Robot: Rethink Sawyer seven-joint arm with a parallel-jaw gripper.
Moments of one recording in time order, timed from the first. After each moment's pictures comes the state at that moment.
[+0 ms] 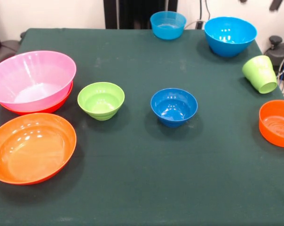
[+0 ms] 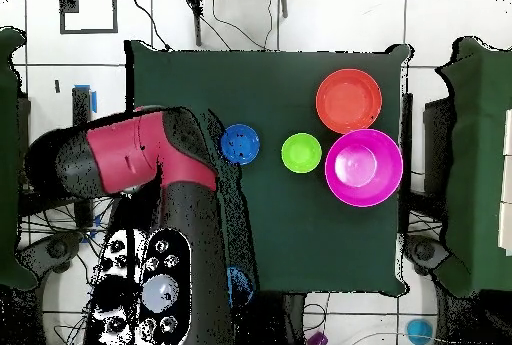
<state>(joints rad) 0.14 -0.85 -0.04 1.43 -0.23 0.88 2.28</state>
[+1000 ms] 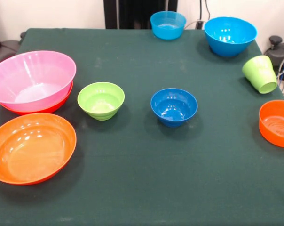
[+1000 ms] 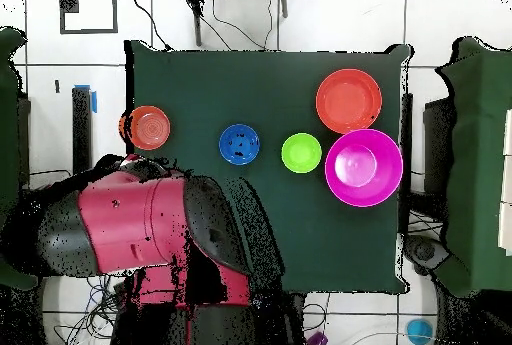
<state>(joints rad) 0.10 -1.13 -0.06 1.64 -0.18 0.86 2.28</state>
